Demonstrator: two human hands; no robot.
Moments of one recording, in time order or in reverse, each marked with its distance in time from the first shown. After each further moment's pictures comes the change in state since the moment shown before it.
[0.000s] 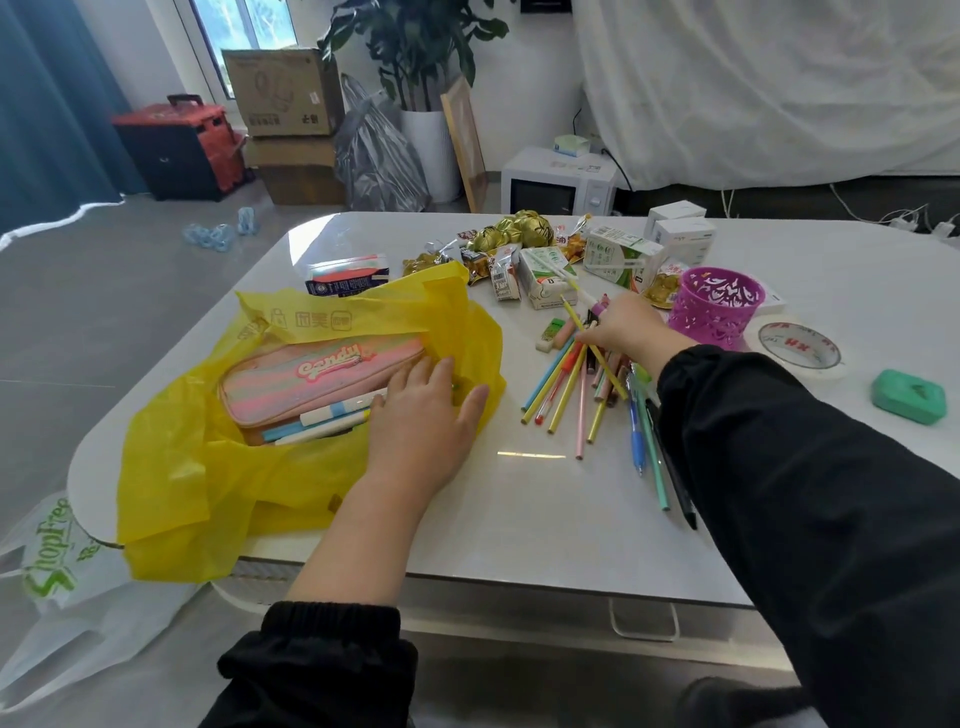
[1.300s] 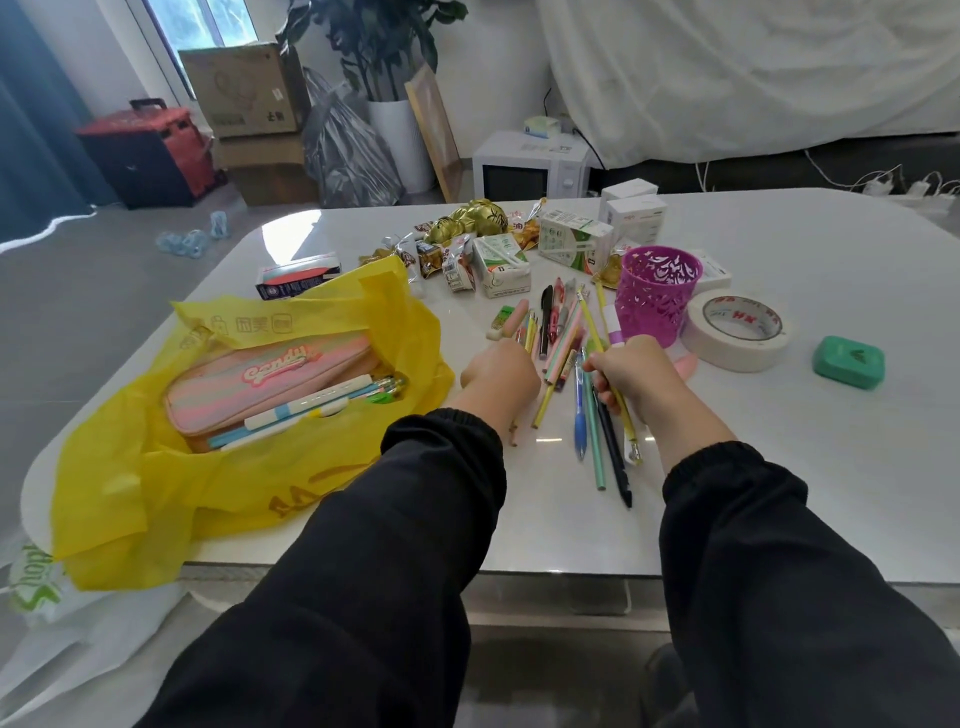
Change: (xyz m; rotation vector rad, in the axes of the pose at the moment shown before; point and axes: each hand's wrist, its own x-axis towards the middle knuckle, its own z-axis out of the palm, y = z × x) left_hand 0.087 0.117 0.082 0.289 -0.444 -0.076; right_hand -0.072 0.057 0.001 0.773 -0.045 0.314
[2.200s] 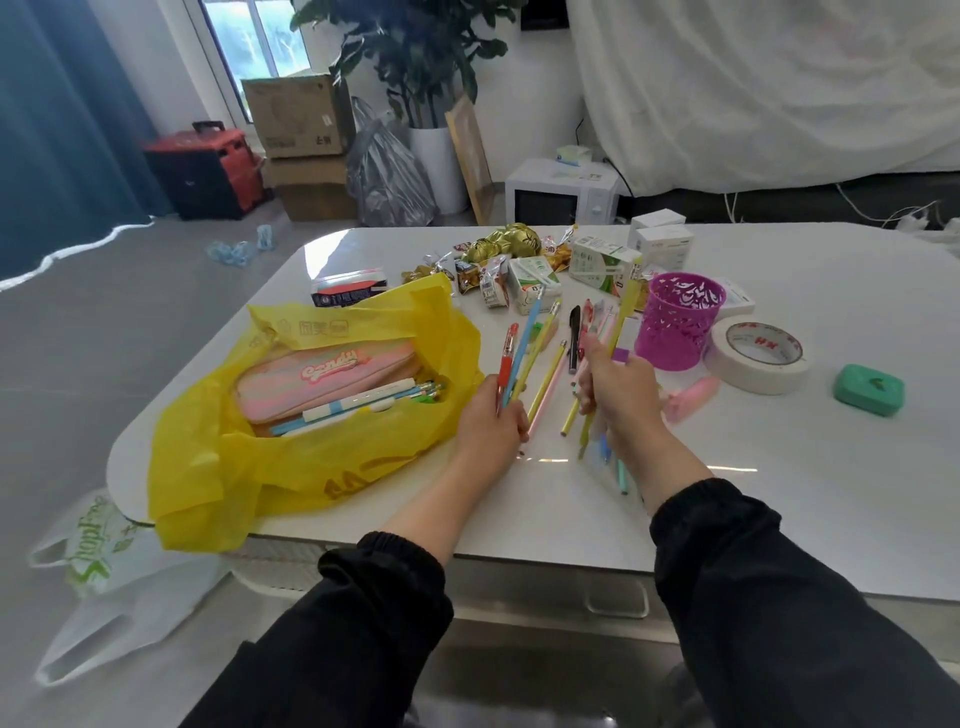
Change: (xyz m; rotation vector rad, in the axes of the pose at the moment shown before) left_hand -0.096 -0.057 0.023 -1.185 0.299 0.126; right_hand -0.050 -0.006 0.040 0.434 0.056 -0.276
